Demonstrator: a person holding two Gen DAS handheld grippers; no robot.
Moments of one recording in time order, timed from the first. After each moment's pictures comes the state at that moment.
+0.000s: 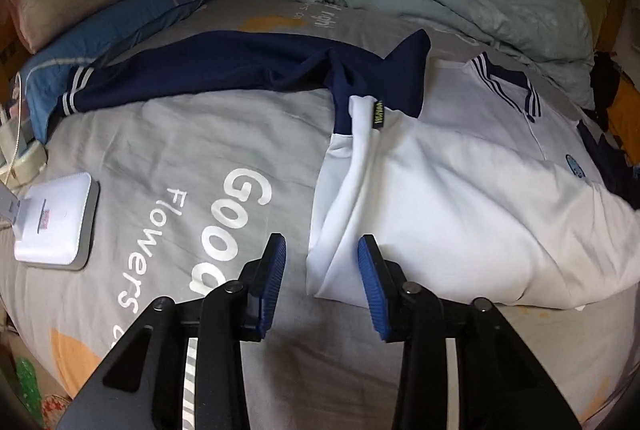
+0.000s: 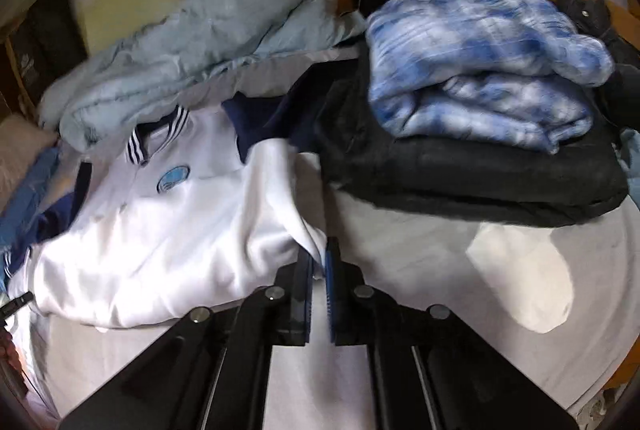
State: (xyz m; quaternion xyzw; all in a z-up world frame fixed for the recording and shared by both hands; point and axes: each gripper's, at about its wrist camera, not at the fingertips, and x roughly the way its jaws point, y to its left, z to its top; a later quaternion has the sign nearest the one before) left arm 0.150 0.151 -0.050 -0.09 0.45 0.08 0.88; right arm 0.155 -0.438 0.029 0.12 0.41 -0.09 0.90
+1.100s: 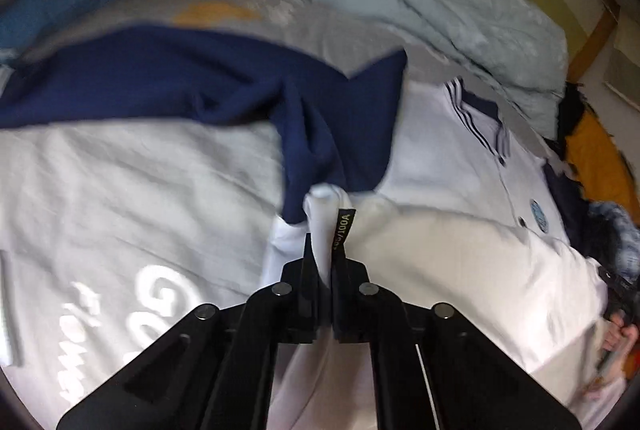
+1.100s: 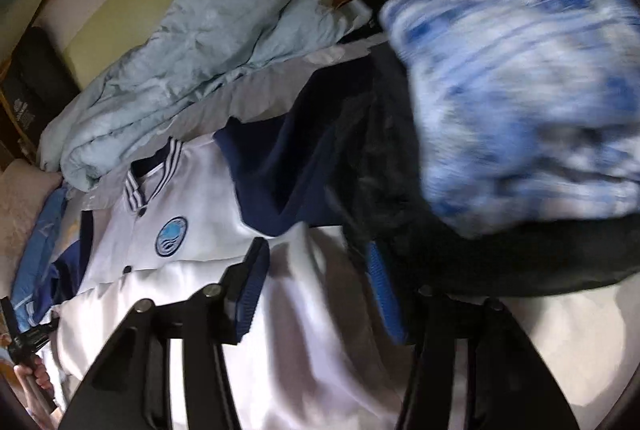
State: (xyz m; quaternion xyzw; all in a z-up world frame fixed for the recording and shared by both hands) left arm 0.231 0.174 -0.051 -0.16 0.44 -0.01 0.88; right arm 0.235 -0.456 0.017 0.19 0.41 -0.05 0.89
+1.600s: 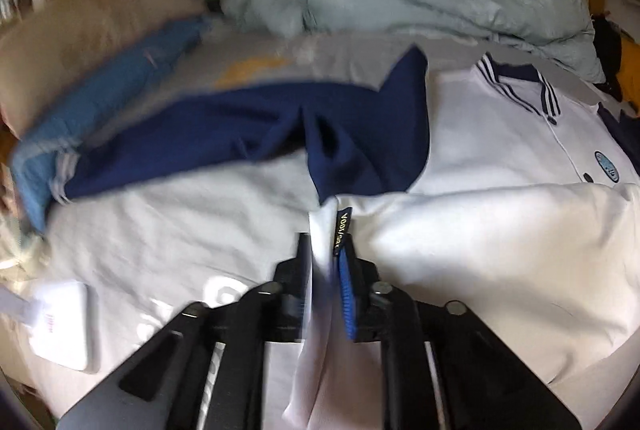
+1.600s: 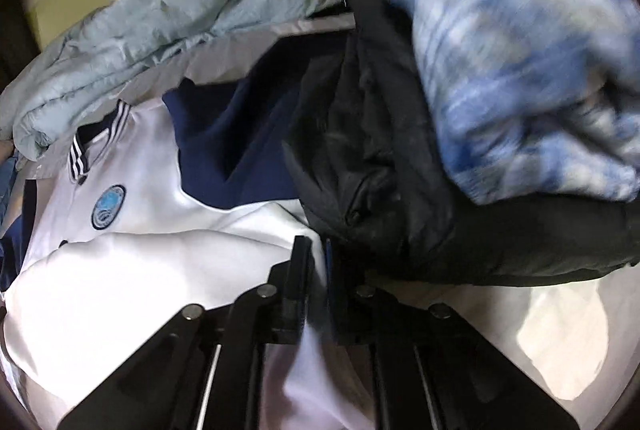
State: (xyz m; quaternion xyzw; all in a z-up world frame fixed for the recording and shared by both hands) left arm 0.209 0.133 -0.043 0.02 0.40 0.10 0.91; right arm 0.236 -0.444 -0.004 0.11 0.44 -0.14 0.88
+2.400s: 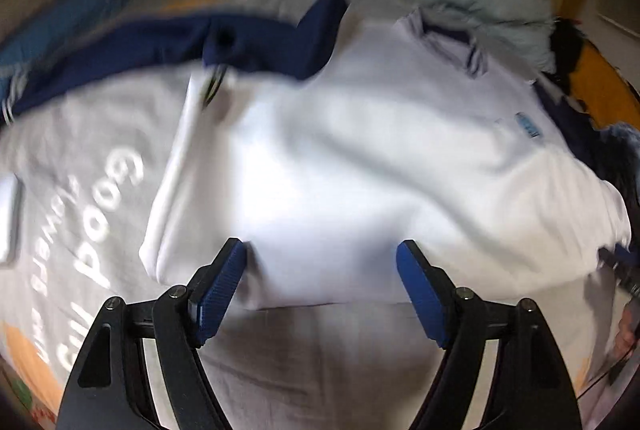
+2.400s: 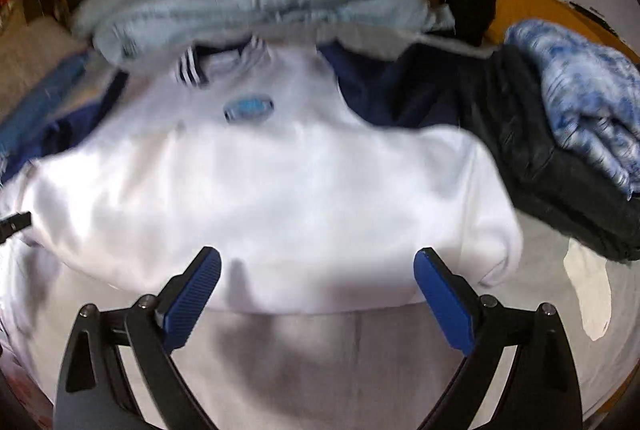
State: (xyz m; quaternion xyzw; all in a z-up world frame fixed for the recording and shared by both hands) left arm 0.171 0.086 -0.069 -0.09 0.50 0.00 0.86; right arm 0.182 -0.327 -0.005 0.00 0.47 -0.01 0.88
